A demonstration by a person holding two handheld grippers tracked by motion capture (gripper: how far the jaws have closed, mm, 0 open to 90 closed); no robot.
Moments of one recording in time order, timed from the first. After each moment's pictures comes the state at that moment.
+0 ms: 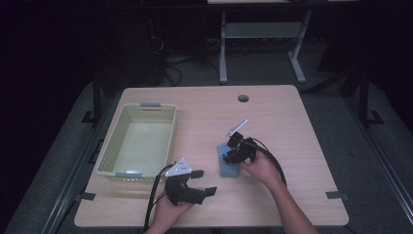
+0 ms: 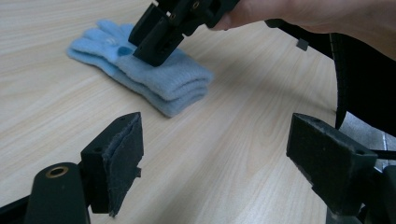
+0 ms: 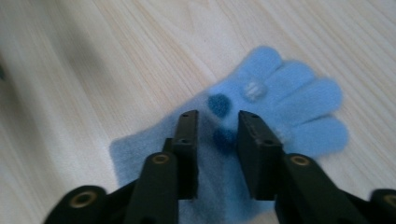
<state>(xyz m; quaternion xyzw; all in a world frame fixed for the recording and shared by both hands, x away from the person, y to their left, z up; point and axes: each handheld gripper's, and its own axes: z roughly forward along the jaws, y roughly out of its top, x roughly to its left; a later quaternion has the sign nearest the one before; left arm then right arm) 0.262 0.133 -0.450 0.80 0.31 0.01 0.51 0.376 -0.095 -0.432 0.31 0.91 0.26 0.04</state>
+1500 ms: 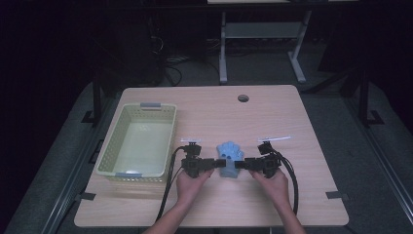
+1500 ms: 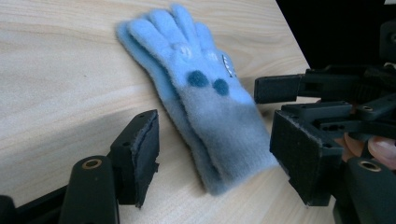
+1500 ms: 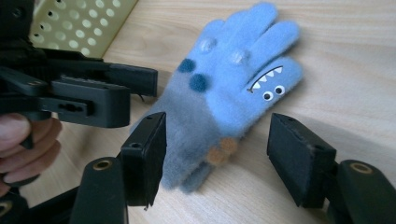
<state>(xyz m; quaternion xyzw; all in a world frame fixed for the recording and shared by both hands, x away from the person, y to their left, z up) 0.341 0.096 -0.467 0.71 0.53 -0.11 0.46 0.337 -0.167 -0.459 0.53 0.74 0.42 -0.07</state>
